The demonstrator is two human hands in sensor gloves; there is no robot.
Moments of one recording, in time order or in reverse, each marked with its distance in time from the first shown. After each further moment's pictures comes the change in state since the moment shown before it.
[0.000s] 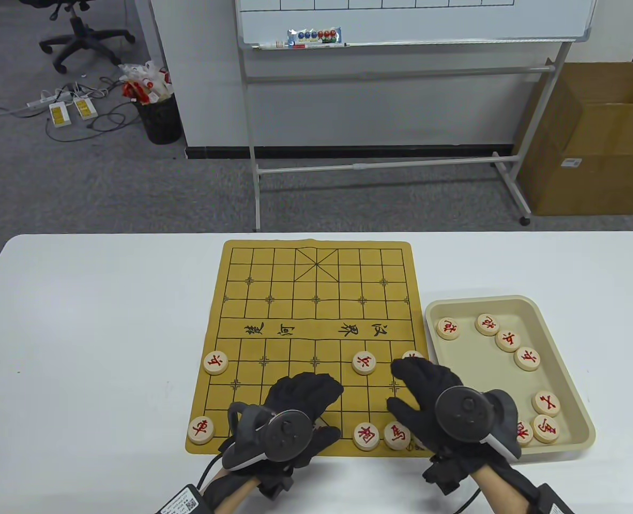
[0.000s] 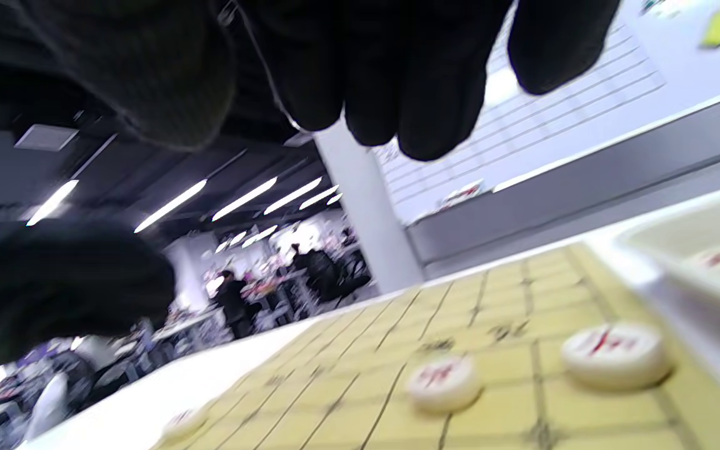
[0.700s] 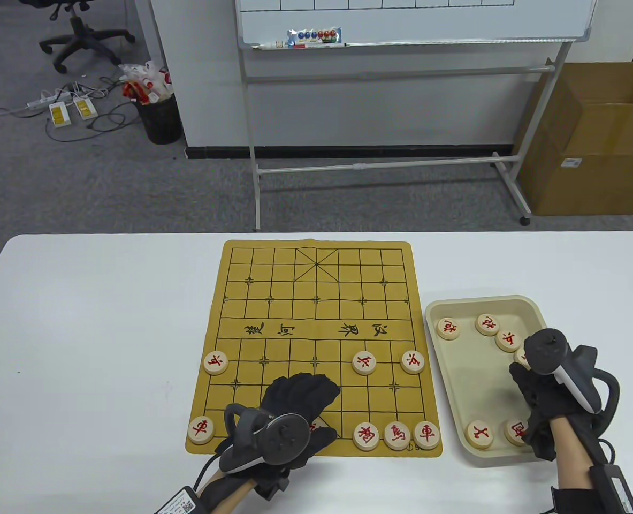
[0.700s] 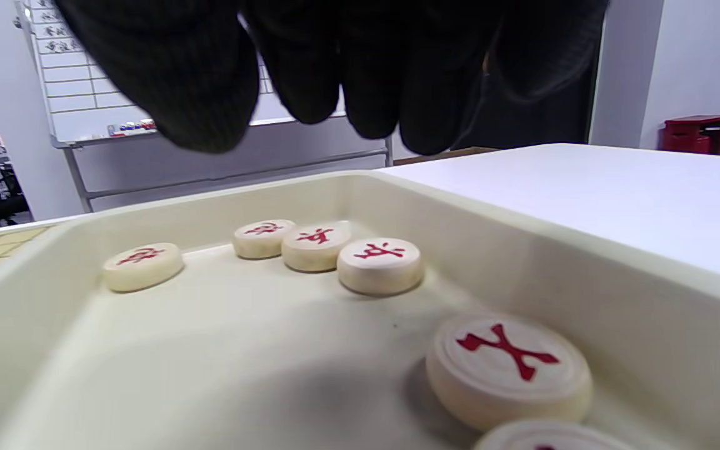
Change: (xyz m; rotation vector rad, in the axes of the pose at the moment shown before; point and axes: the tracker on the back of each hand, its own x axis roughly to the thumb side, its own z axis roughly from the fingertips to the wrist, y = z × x) left_hand -0.002 0.000 0.004 0.004 -0.009 -0.032; right_hand -0.161 -0.045 -0.021 0.150 0.654 0.429
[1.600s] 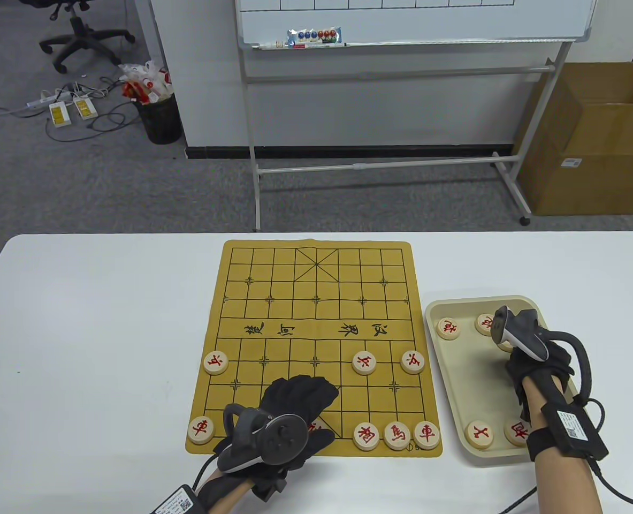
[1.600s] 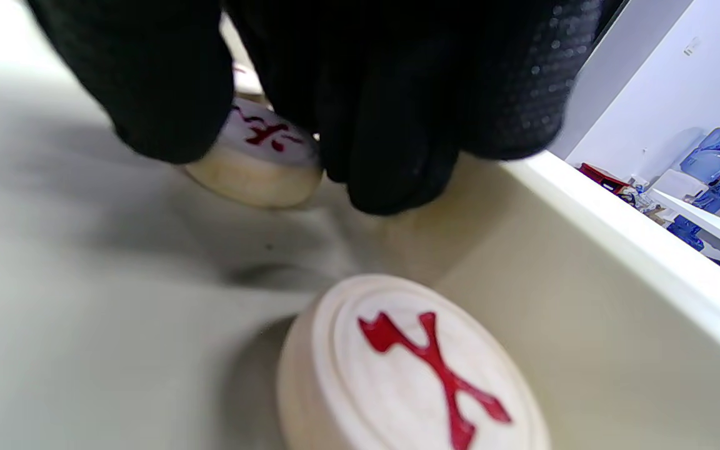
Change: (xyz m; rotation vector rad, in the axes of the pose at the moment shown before) left_hand -0.003 -0.004 0.001 -0.019 -0.010 -0.001; right_hand 0.027 0.052 -0.070 0.209 0.115 0.494
